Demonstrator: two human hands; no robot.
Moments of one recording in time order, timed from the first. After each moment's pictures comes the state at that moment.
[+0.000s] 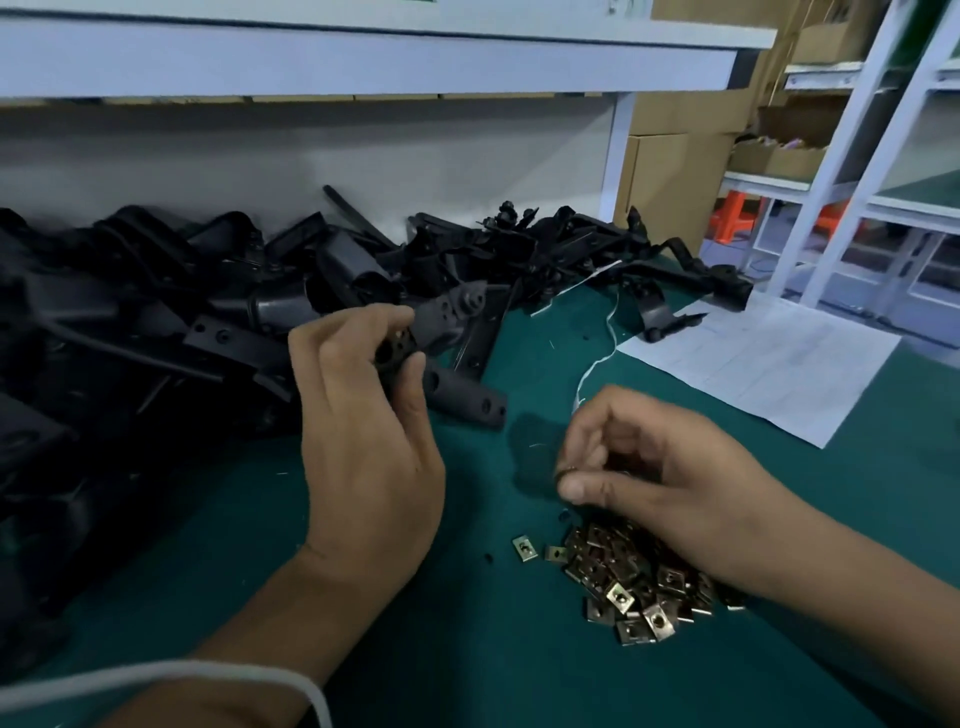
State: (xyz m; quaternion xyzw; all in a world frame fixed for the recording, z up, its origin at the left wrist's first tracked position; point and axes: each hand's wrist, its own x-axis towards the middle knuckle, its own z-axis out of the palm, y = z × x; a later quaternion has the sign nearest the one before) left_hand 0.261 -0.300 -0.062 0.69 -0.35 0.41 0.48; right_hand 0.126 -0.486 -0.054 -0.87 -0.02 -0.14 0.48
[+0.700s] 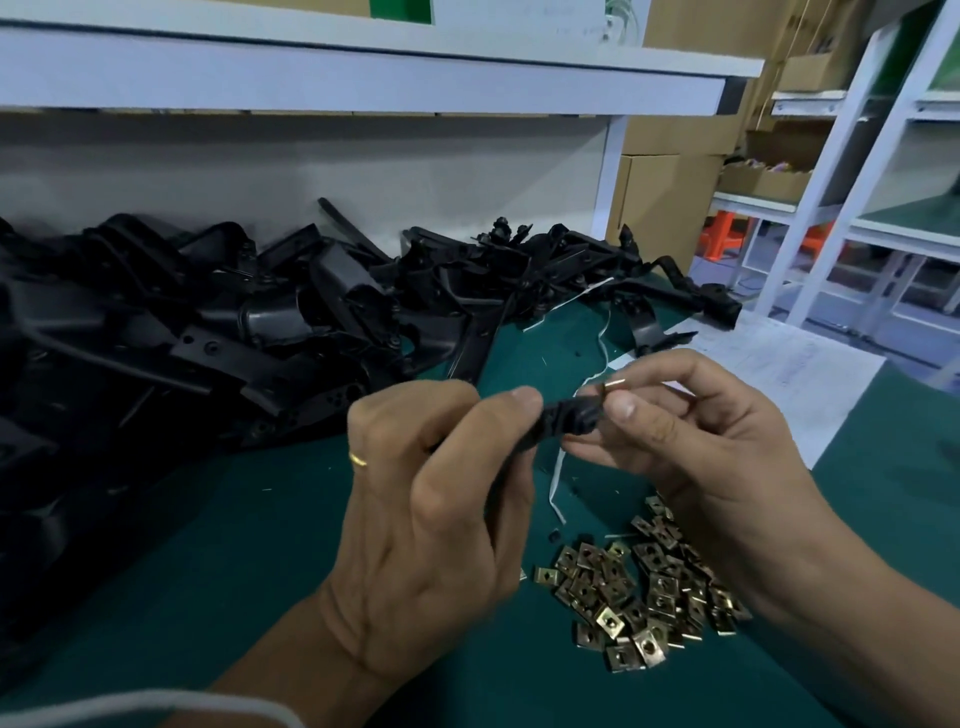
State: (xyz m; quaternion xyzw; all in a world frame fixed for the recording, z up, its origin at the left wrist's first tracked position) left_hand 0.235 -0.309 -0.062 0.56 -0.51 0.49 0.44; right_hand 0.129 -0.478 -0.042 -0.60 -0.01 -0.30 0.74
